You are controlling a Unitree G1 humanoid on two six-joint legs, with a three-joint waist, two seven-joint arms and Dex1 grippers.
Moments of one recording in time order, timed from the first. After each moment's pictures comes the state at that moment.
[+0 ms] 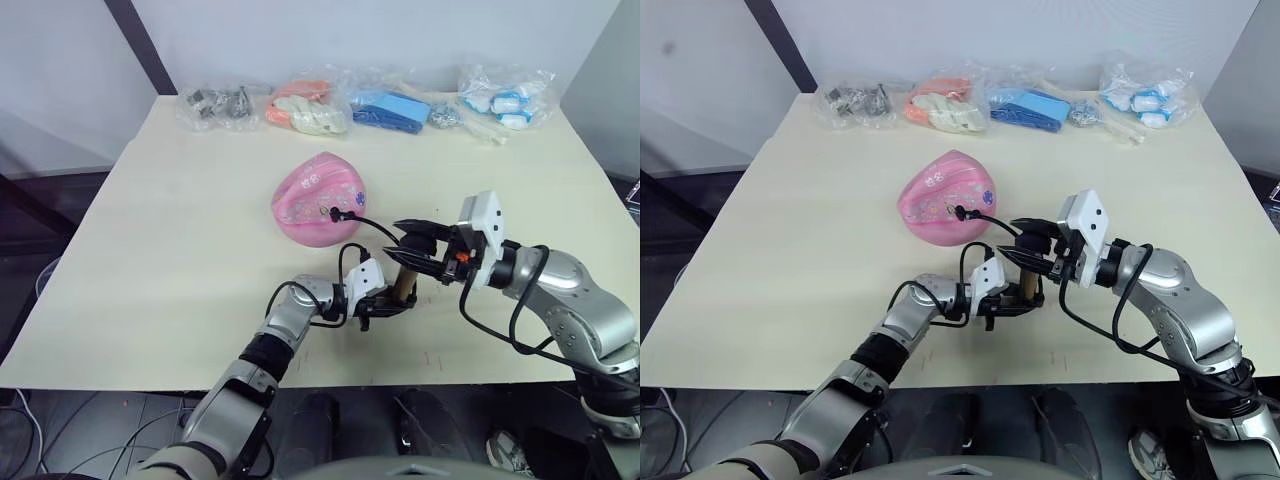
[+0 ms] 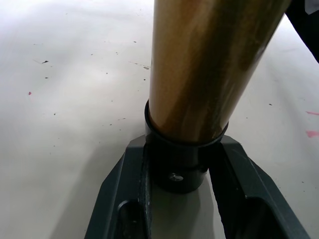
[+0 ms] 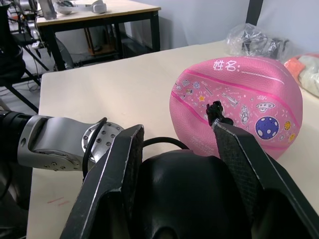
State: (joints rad) left arm -0.52 0.18 -0.36 0.57 0.00 -0.04 -1.04; right arm -0.32 -0.56 0.08 -0.45 0.59 0.55 0.76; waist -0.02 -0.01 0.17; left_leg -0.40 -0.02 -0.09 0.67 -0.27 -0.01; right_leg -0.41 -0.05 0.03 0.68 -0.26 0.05
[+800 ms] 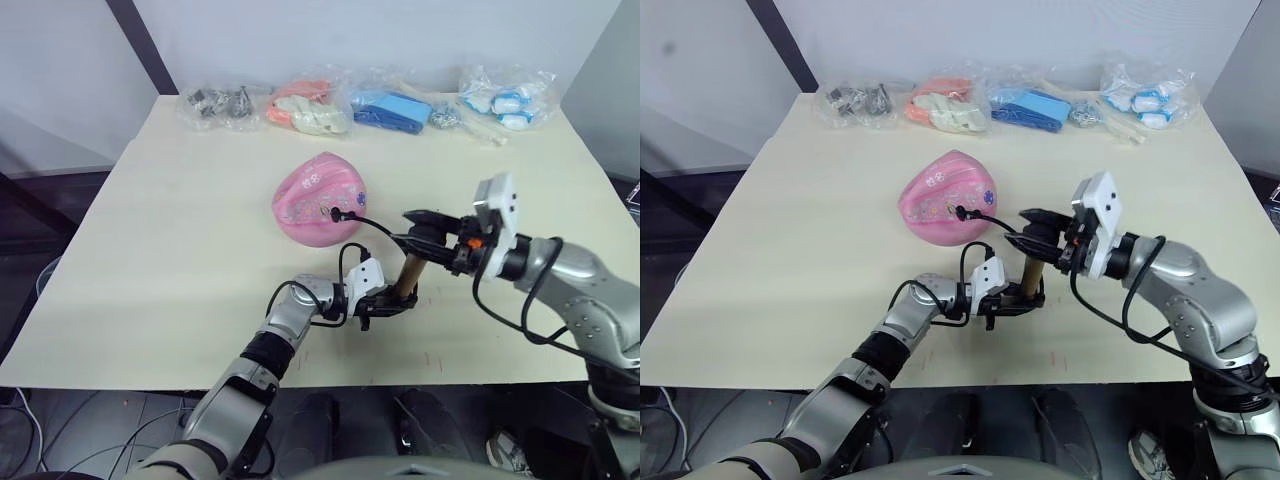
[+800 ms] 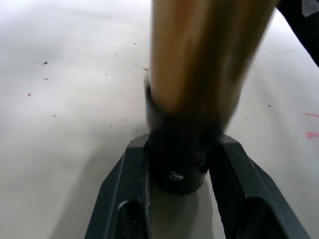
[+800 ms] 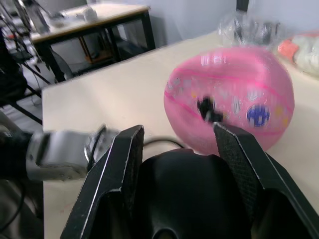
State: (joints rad) left arm -0.53 0.18 -0.36 0.60 0.00 -0.05 -1.05; right arm -0.39 -0.59 -0.03 -0.49 0.75 0.72 0.71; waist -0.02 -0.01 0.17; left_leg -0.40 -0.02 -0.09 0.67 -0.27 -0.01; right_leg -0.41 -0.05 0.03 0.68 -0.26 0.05
